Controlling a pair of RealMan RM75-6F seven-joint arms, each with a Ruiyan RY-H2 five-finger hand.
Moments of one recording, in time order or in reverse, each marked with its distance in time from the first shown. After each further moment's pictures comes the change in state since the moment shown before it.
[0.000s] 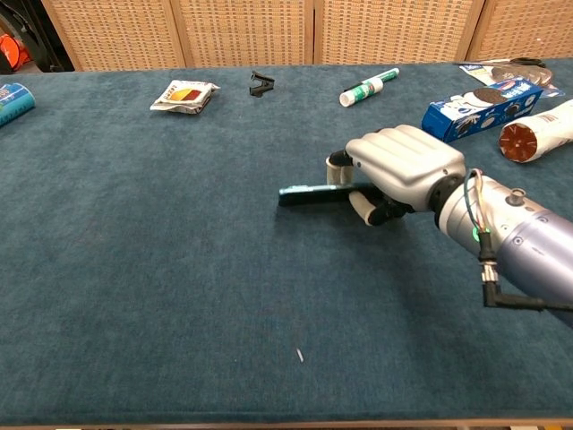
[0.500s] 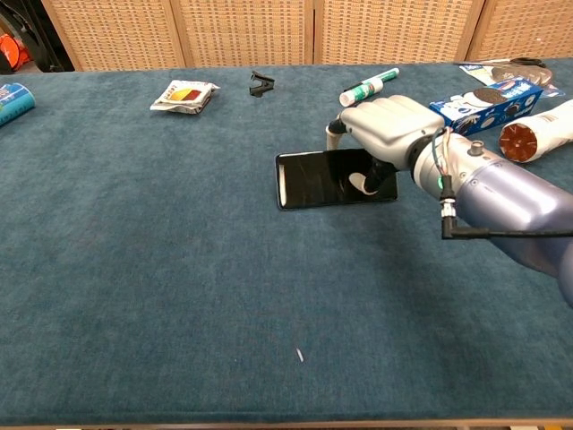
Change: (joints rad) left arm -0.003 0.006 -0.002 0.002 -0.007 -0.008 -0.016; right arm 0.123 -0.039 0.118 0.133 0.160 -0.062 -0.077
